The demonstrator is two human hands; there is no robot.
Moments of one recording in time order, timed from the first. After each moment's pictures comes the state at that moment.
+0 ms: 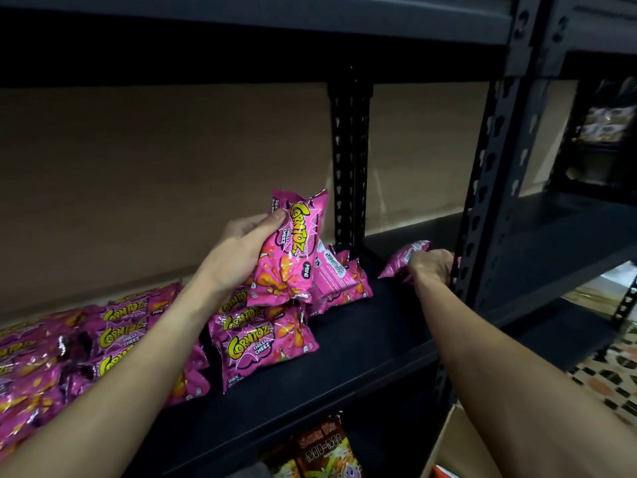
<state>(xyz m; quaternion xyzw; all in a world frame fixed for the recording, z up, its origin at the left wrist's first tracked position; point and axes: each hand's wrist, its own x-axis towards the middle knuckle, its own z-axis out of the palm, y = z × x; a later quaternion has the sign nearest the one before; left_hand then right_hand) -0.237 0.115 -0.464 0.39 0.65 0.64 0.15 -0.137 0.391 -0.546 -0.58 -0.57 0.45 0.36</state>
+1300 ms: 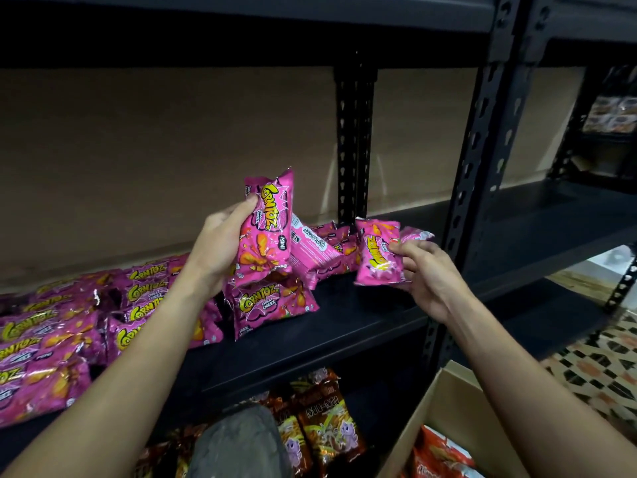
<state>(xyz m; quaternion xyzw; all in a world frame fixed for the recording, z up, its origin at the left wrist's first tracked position) -0.211 0.075 -0.476 0.28 0.62 0.72 0.14 -0.047 0.297 -0.537 -0.25 -0.51 0.76 0.31</state>
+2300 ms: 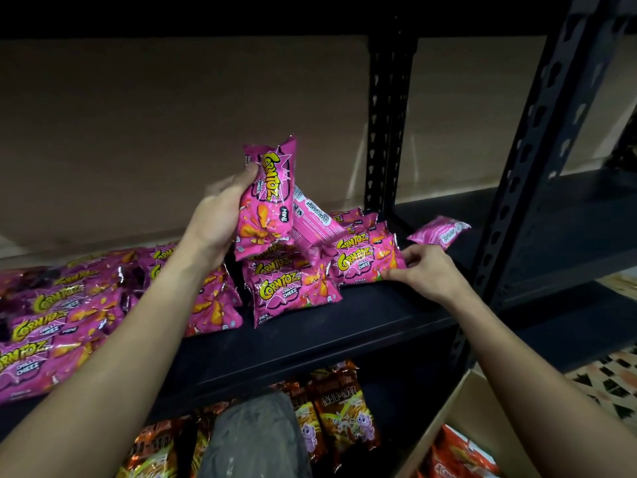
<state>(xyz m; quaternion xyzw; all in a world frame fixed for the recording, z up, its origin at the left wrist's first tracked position) -0.237 0.065 -0.470 0.24 0.63 0.73 0.10 -0.086 0.318 -0.576 -0.29 -0.84 0.40 0.21</state>
